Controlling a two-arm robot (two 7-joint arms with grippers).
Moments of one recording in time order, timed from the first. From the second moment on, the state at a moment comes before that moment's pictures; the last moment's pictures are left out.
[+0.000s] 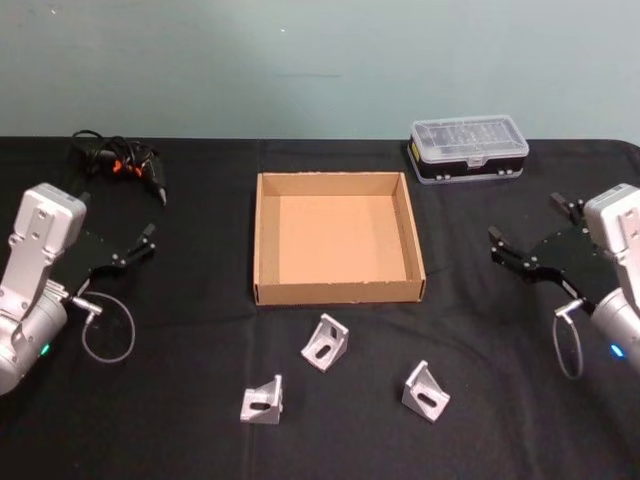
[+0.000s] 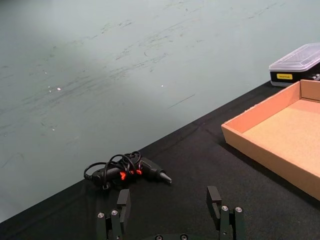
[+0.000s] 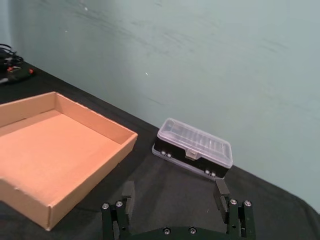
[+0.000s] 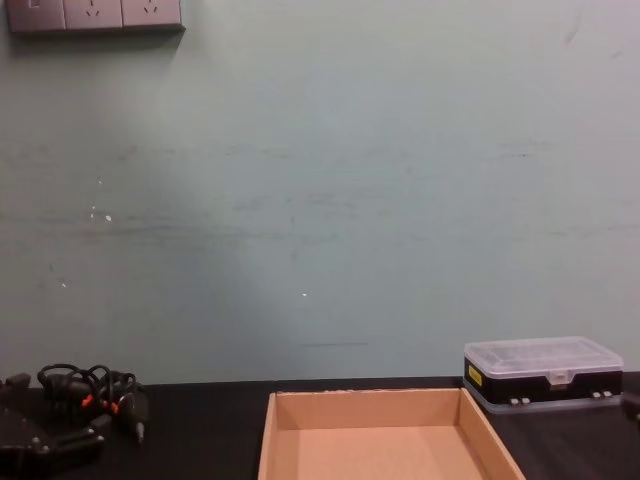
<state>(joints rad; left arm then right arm) -0.20 0.60 0.45 -1.41 -0.25 -0.12 0.03 0.15 0.64 -0.39 -1.50 0.25 -0.10 0.01</state>
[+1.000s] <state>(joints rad) -0.20 0.60 0.45 -1.41 -0.25 -0.12 0.03 -0.10 0.88 -0.20 -1.89 0.55 0.17 0.40</state>
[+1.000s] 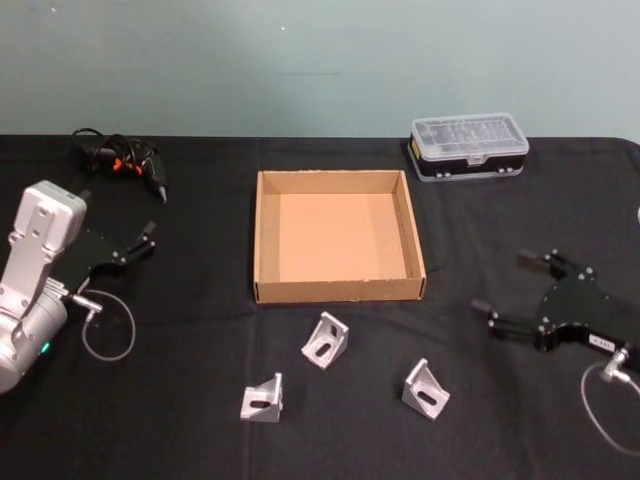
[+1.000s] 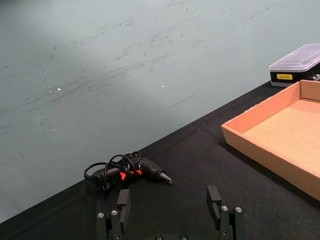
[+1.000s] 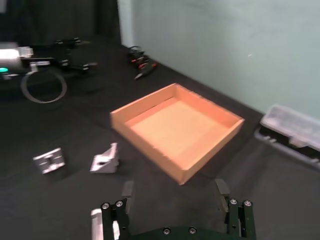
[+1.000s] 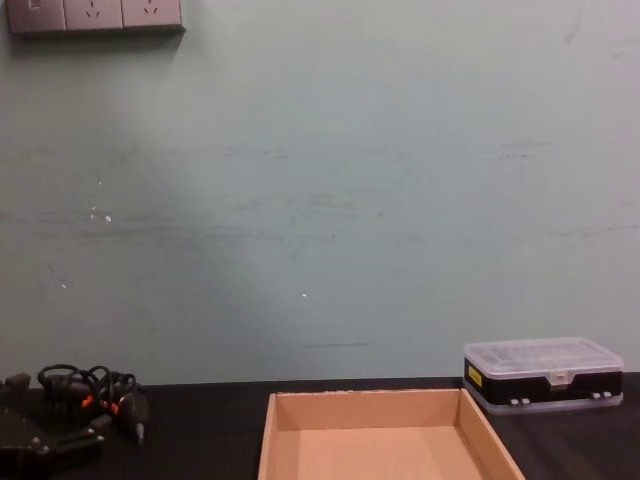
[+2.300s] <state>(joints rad) -0.20 0.60 0.45 -1.41 -0.25 -0.12 0.03 -0.04 0.80 -0.40 -1.80 0.43 0.26 0.50</state>
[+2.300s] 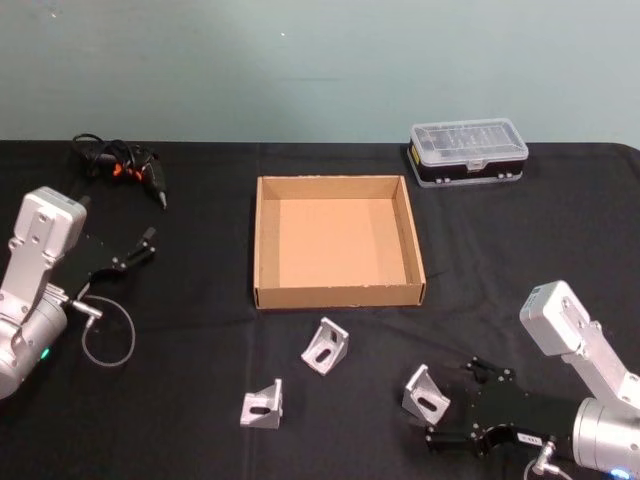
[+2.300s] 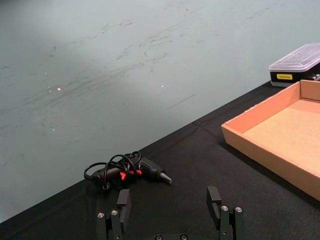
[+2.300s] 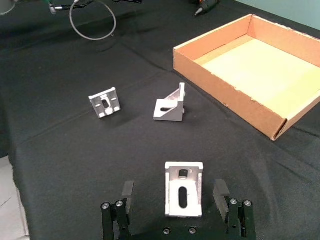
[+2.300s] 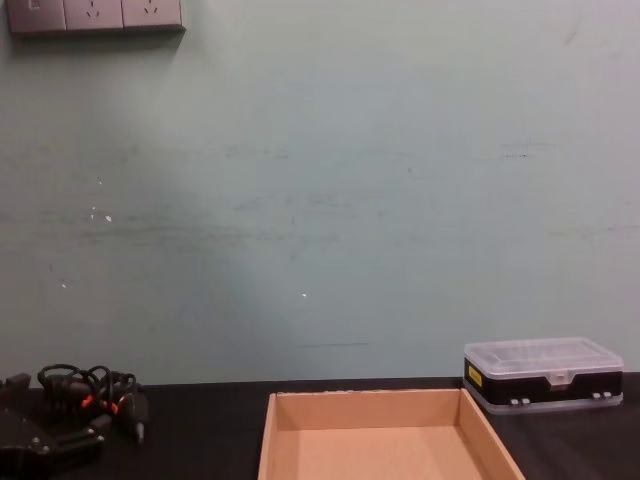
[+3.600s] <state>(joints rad) -0.20 0.60 0.45 -1.41 -0.25 -0.12 0.03 0.06 0.69 -0.45 -1.68 0.36 0.24 0.52</state>
